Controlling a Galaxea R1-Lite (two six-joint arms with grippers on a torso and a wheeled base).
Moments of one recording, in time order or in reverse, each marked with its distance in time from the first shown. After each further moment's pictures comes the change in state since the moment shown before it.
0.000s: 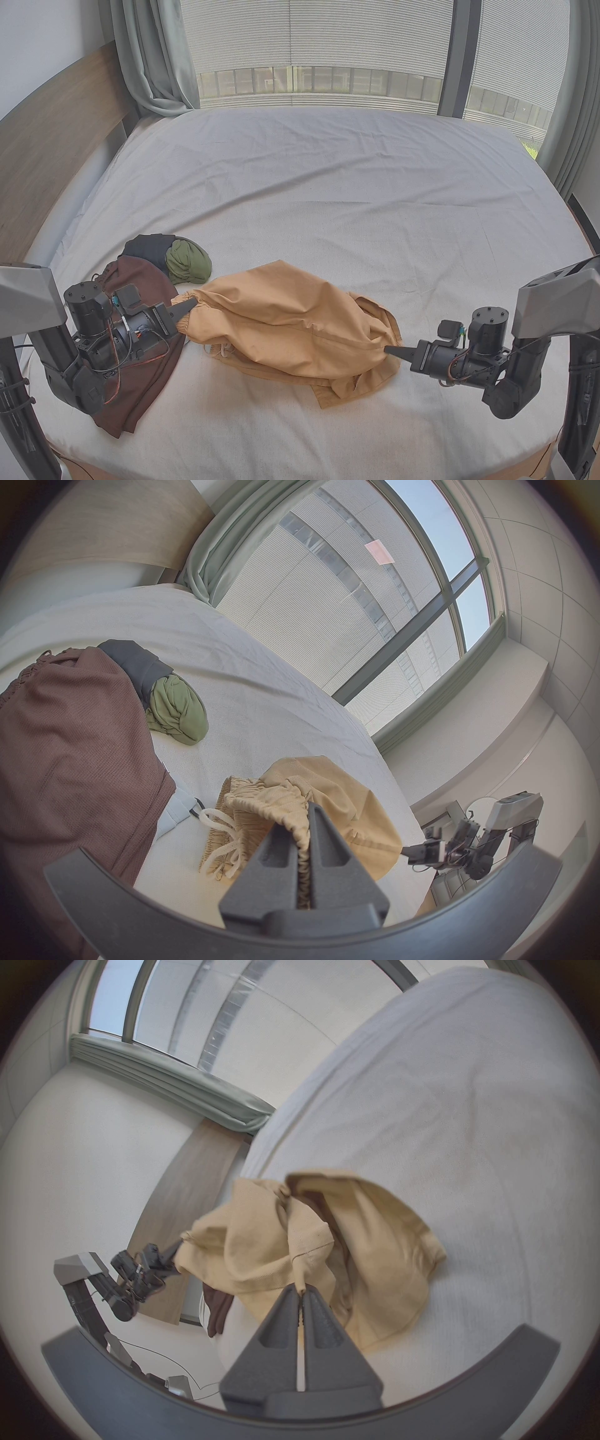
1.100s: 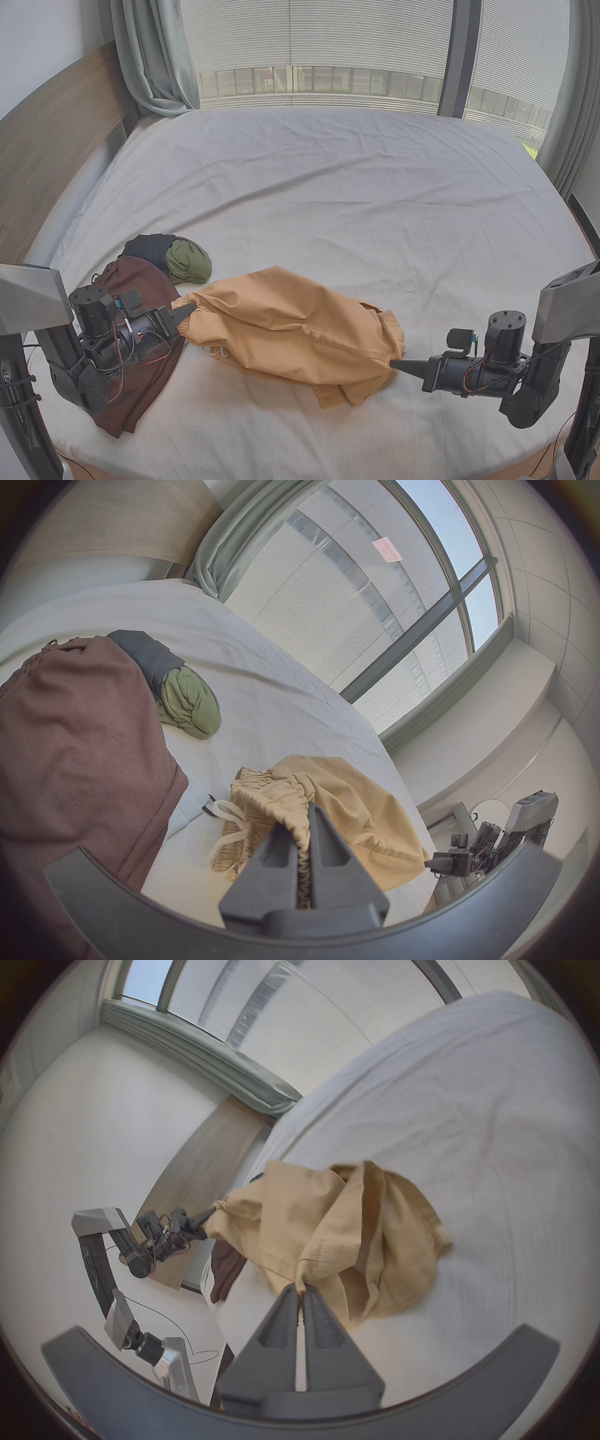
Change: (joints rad) left arm 0.024 0.055 -0.023 0.000 0.000 0.003; right arm 0.040 -0.050 0.140 0.000 0.058 -0.157
